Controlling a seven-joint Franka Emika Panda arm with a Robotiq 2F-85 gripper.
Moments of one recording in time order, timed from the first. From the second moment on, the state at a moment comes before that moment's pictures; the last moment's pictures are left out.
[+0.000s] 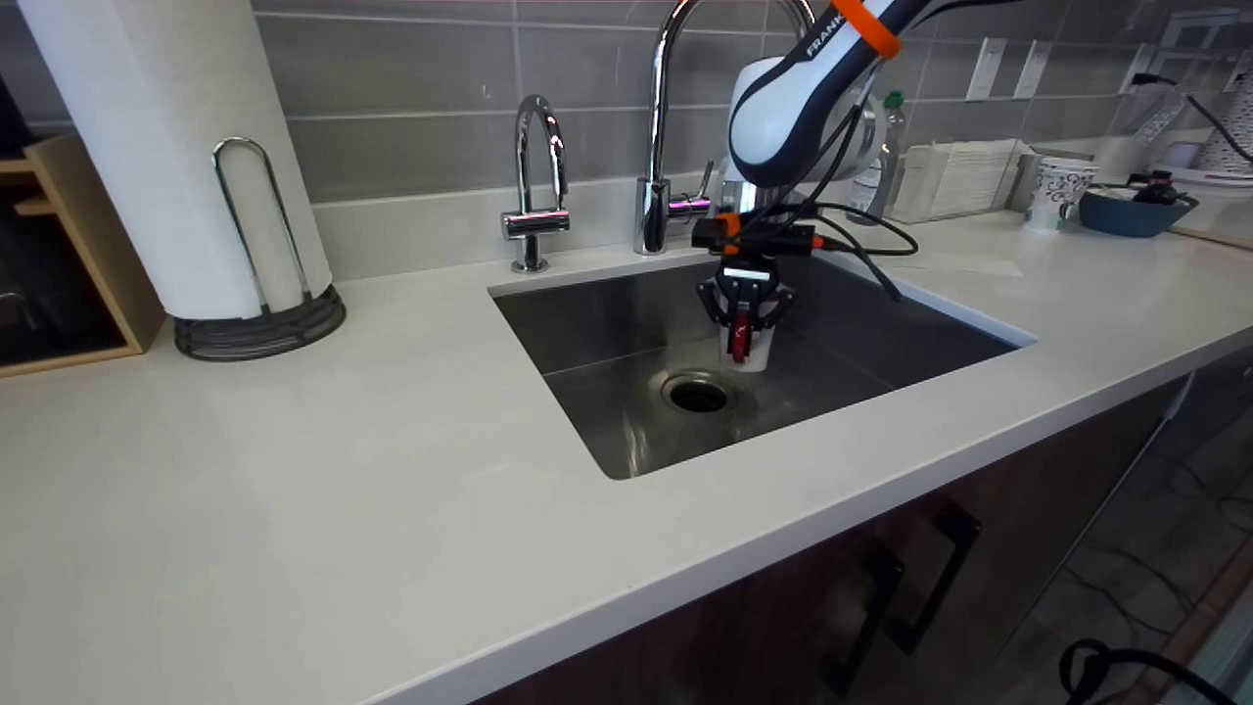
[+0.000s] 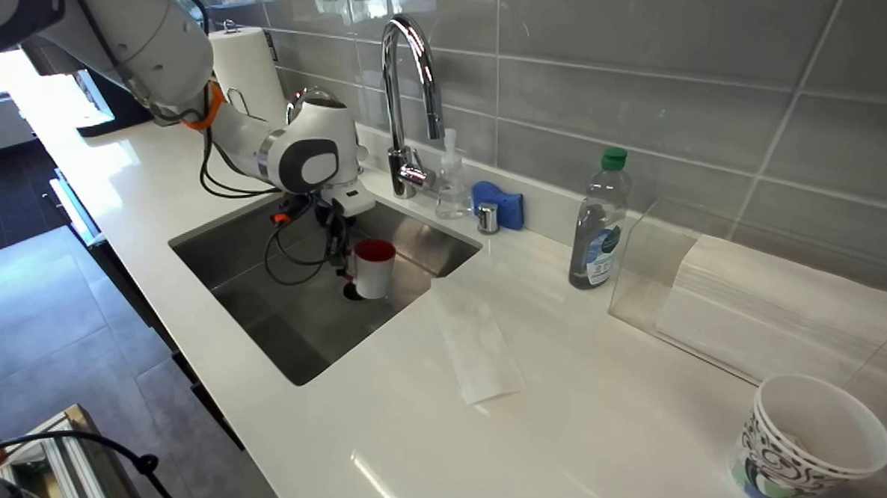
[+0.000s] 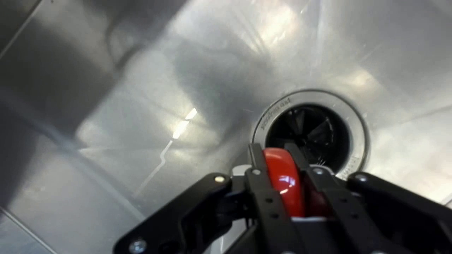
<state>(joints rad) 0.18 0.56 0.03 -1.96 0.12 2.42 0.99</state>
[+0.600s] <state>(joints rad) 0.01 0.46 0.12 -1.95 0.51 2.12 0.62</state>
